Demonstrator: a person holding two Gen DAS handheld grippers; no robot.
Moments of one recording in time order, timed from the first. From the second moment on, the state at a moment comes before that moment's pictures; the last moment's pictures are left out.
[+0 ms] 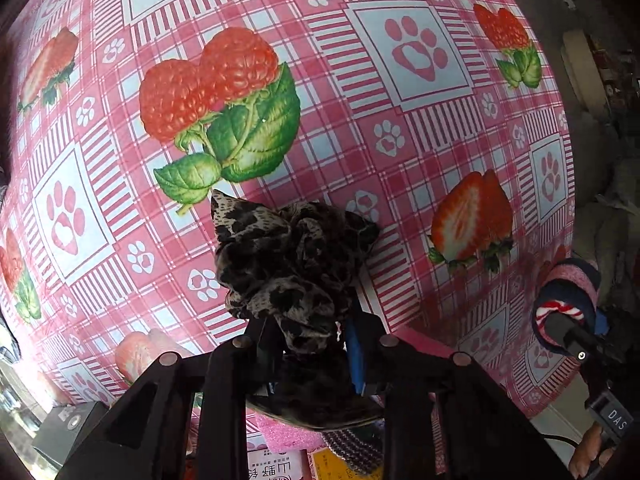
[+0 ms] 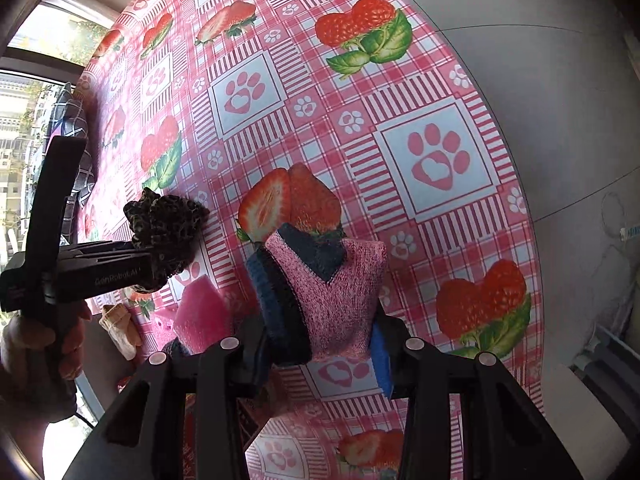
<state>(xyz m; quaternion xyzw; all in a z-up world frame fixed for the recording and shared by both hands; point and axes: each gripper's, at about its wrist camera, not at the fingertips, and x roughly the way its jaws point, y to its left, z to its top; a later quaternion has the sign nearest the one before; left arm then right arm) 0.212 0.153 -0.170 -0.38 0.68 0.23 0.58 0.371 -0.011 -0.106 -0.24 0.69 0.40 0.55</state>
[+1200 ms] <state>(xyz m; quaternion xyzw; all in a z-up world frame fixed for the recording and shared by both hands) 0.204 -0.091 0.012 -0.19 0.59 0.06 0.79 0.339 -0.154 -0.060 -0.23 0.69 0.31 0.61</state>
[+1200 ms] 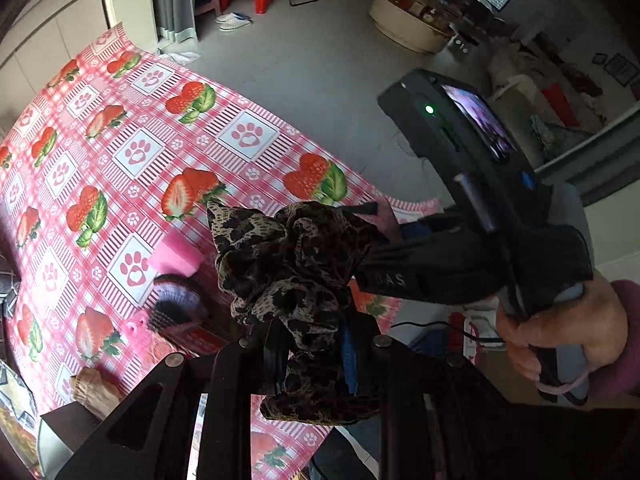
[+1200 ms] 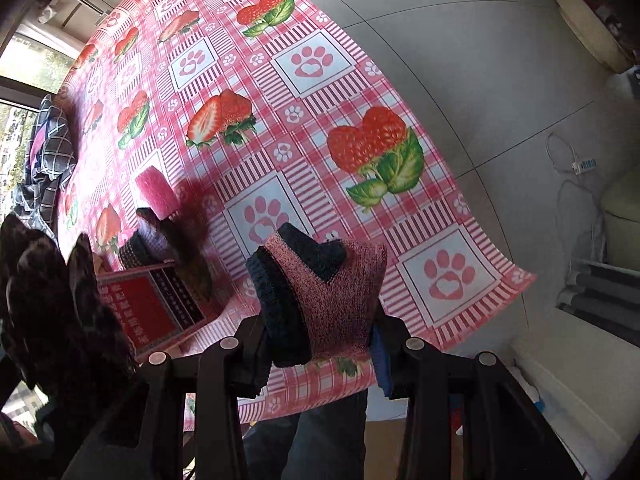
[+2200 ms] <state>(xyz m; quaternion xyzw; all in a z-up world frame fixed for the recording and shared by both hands) -0.016 -0.104 0.003 -0.23 0.61 0.22 0.73 0.133 -0.157 -0.058 -0.34 0.67 0.41 0.51</state>
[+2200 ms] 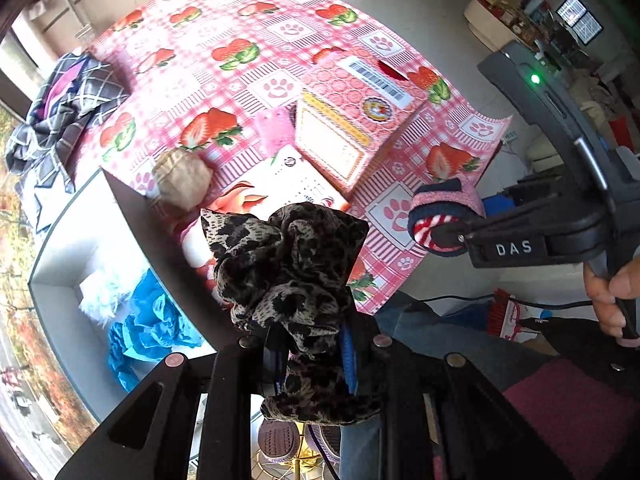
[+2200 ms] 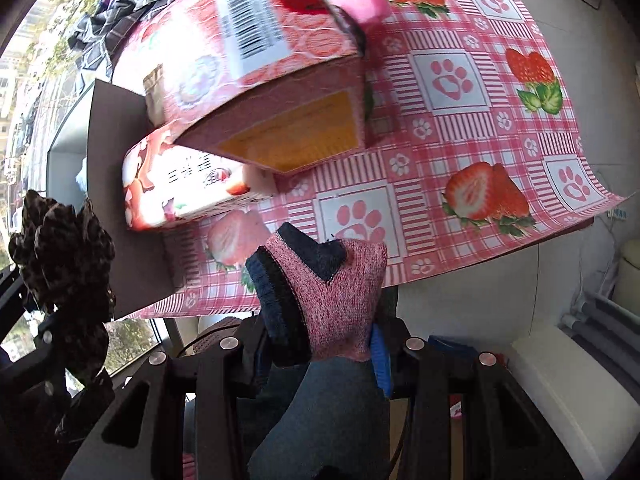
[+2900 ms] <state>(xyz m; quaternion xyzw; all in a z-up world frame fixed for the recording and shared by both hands) -0.115 -0.083 0.009 -0.30 0.55 0.33 0.71 0.050 -0.126 -0.033 -0.42 0.61 0.47 0.48</state>
